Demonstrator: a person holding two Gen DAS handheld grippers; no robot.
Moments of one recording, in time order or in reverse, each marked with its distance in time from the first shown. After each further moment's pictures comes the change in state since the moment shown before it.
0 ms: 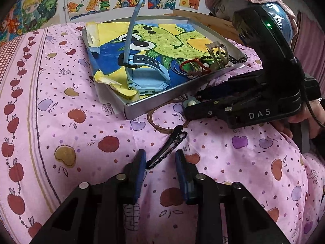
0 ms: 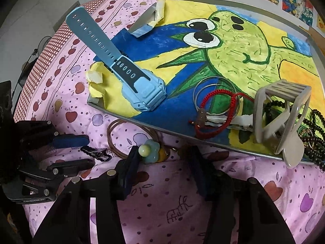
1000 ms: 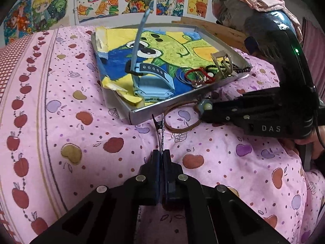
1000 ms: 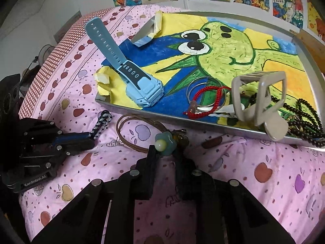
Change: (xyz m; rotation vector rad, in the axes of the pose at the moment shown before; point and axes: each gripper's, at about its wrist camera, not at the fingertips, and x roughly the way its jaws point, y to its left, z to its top) left arm -0.010 0.001 -0.003 -0.046 -0.061 0.043; right arm -0.024 -0.008 -0.029 0.015 -0.098 -0.017
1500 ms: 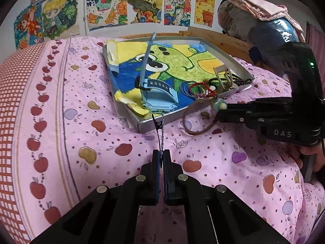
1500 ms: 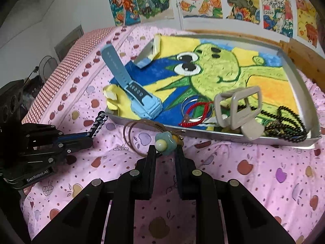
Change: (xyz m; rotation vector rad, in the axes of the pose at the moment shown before) left arm -0.025 -0.004 0.002 -0.024 -0.067 0.068; right arm -0.051 -0.006 -0.014 0.009 -0.138 -0.029
